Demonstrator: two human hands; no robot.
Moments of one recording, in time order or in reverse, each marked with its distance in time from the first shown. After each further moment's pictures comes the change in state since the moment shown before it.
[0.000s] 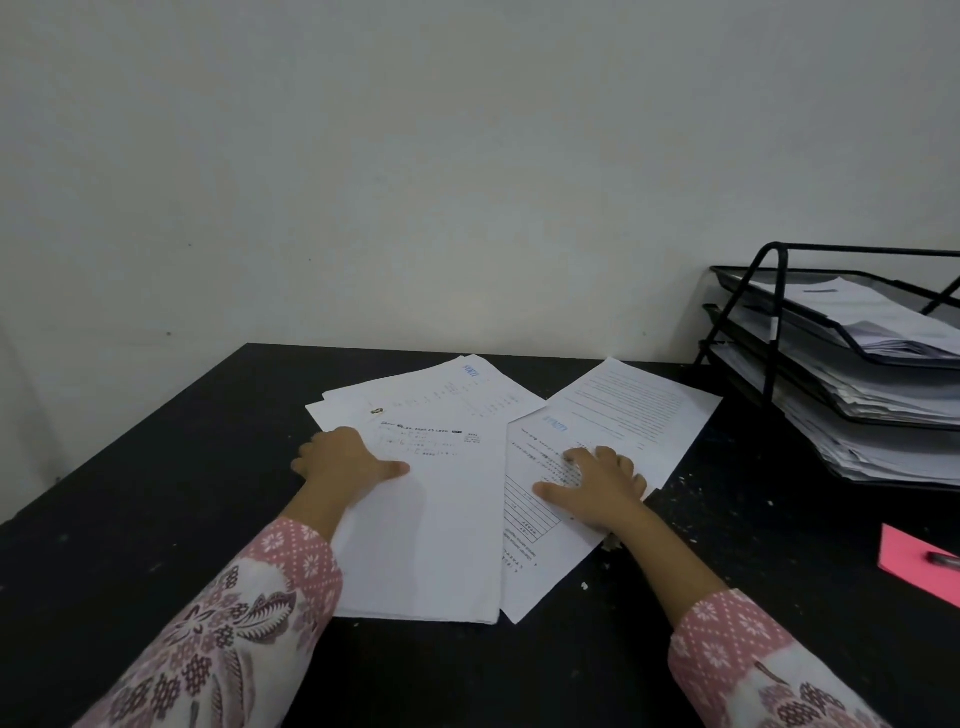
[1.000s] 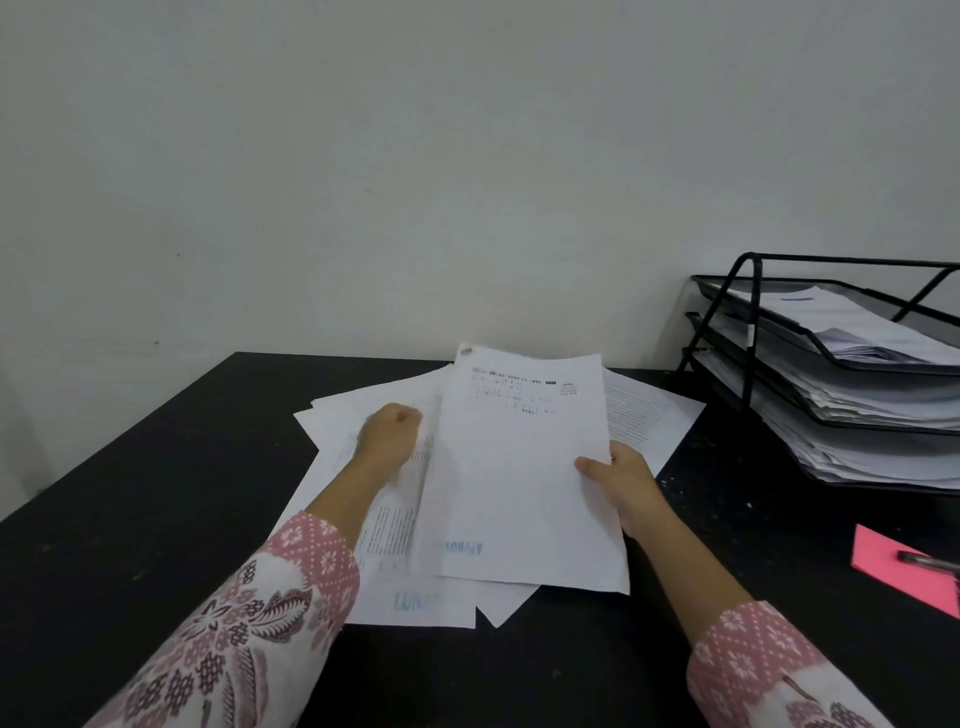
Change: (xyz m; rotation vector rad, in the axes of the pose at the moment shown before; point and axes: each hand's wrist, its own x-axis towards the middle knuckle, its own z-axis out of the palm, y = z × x) left_hand -0.015 0.054 -0.001 -0.749 -0.012 0.200; right_hand -0.005 0.022 -0.025 1.032 0.101 0.126
